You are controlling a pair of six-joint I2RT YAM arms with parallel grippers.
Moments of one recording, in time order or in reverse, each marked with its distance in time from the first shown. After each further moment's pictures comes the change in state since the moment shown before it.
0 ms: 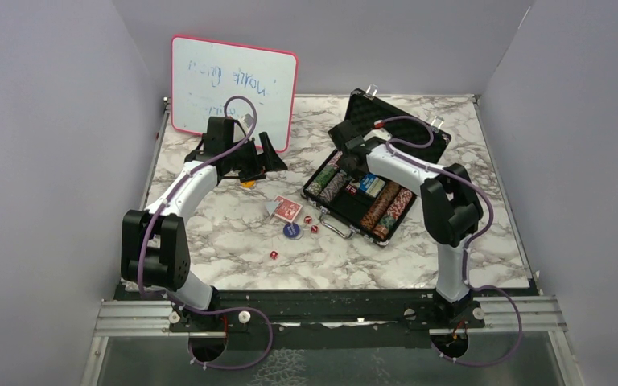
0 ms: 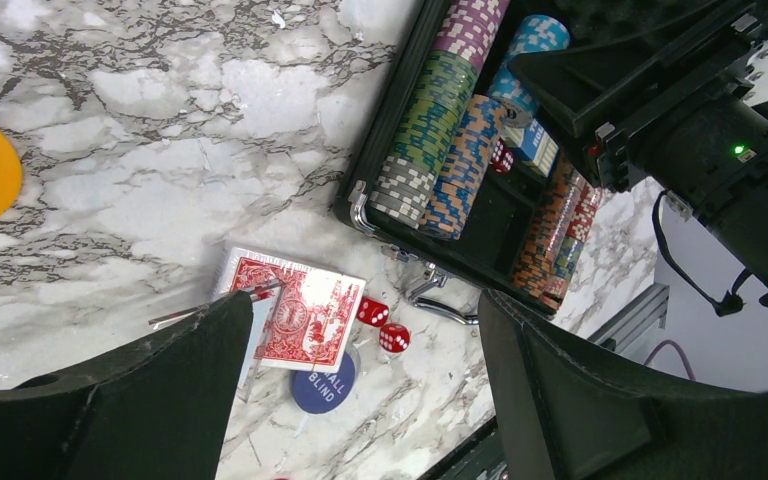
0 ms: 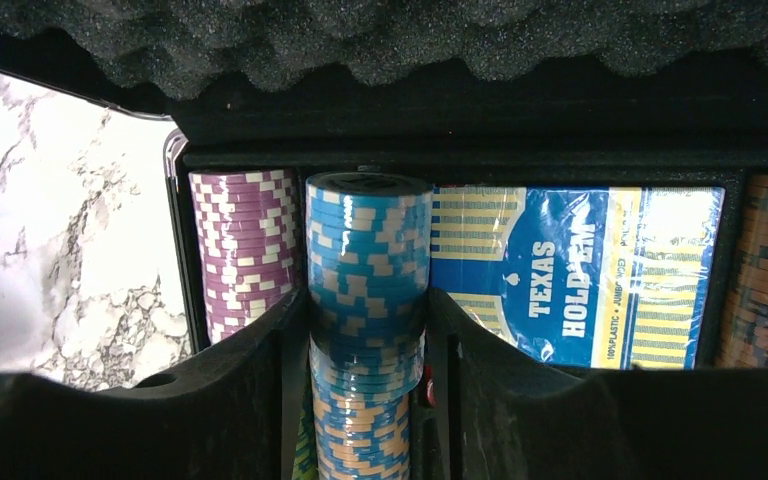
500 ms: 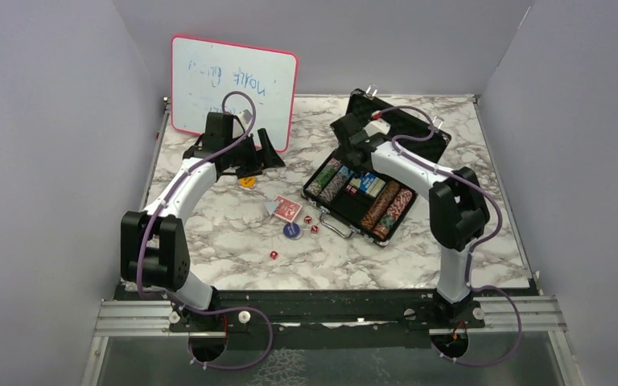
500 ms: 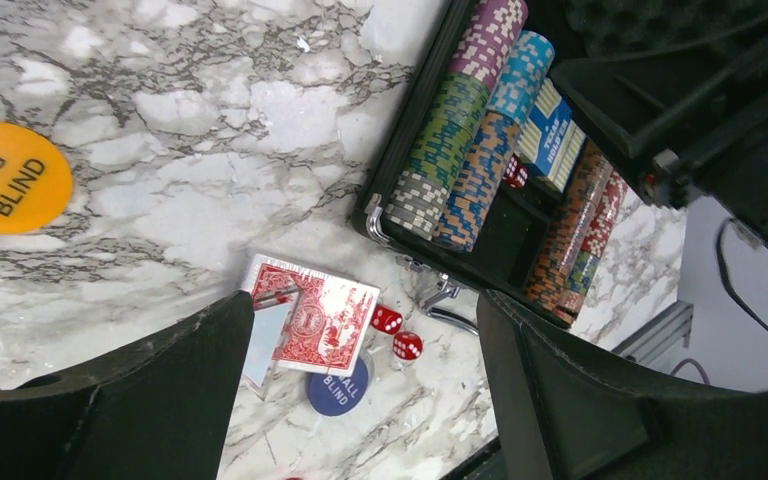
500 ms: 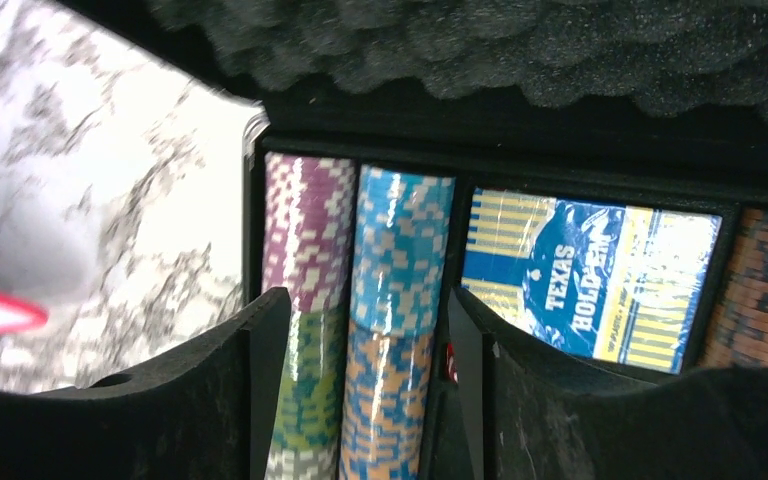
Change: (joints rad) left arm 0.000 -0.001 0.039 -0.049 -0.042 0.019; right arm -0.001 -0.016 0.053 -0.016 -0.012 -0.084
